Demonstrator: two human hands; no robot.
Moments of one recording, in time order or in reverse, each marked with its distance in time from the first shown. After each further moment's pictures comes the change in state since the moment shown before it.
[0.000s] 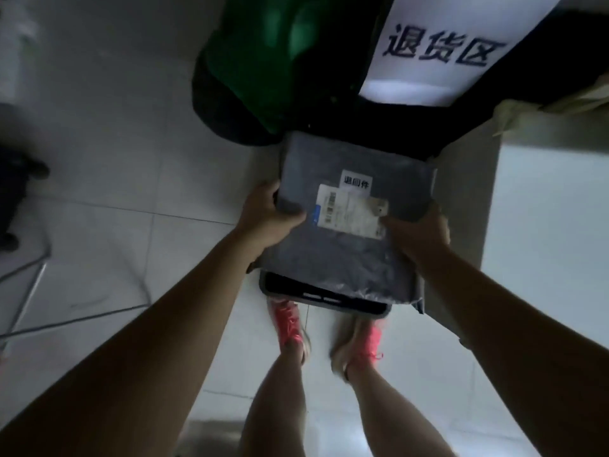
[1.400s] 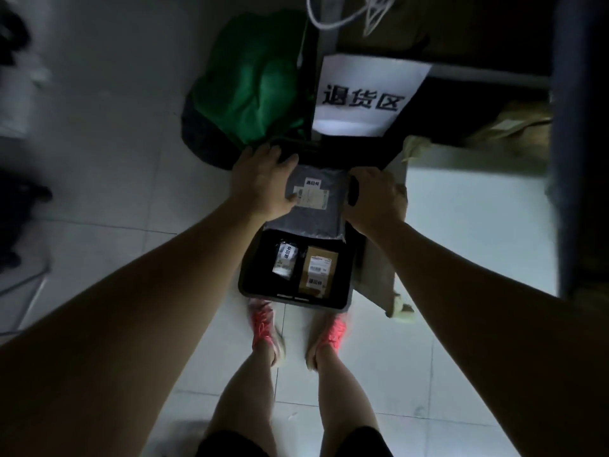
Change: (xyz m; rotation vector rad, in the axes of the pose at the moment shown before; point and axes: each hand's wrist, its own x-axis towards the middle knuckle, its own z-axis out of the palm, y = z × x) left_hand -0.046 0.160 0.000 1.193 0.119 0.533; right_hand -0.032 -0.070 -0.104 -0.668 0.030 -0.594
